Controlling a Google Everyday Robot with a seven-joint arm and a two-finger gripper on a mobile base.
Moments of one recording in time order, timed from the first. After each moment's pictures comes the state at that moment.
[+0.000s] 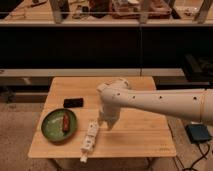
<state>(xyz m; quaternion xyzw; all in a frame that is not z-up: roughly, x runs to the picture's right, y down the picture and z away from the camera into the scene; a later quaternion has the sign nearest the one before) 0.003 0.176 0.729 -0.26 -0.25 -0.44 0.83</state>
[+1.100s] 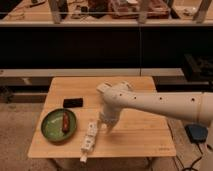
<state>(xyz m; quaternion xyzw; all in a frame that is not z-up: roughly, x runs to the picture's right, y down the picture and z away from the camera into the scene) -0.021 0.195 0.742 -0.26 -0.29 -0.43 0.81</state>
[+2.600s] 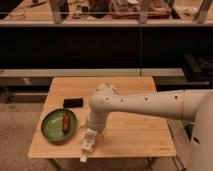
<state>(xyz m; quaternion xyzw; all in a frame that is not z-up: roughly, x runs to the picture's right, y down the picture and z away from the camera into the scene) -0.089 0.228 0.716 -0.26 -0.36 -0.49 0.75</state>
